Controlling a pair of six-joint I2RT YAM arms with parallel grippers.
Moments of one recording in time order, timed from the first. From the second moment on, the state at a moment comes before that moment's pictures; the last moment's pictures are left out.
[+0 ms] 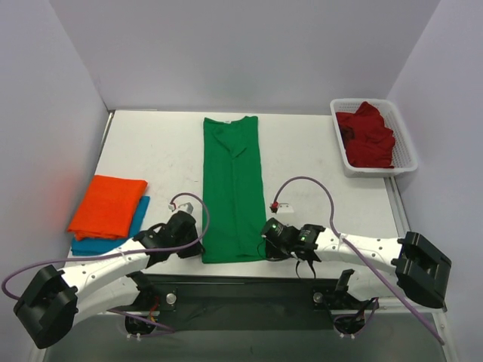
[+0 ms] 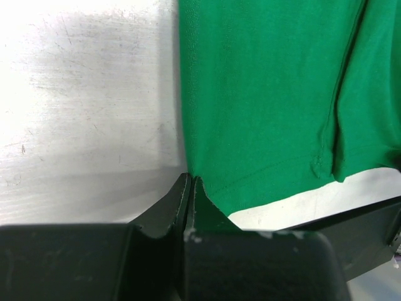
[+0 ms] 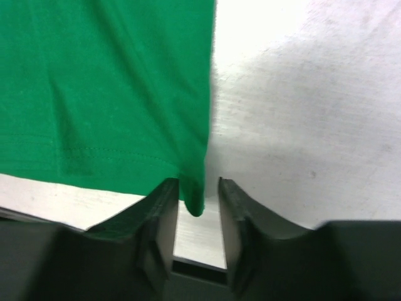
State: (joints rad) left arm -0.77 0.98 0.38 -0.37 -0.05 -0.94; right arm 1.06 1.24 0.57 -0.44 0.31 0.90
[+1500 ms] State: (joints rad) left arm -0.78 0.84 0.26 -0.33 0.07 -1.02; right arm 0.90 1.02 0.16 0.08 0.00 1.19
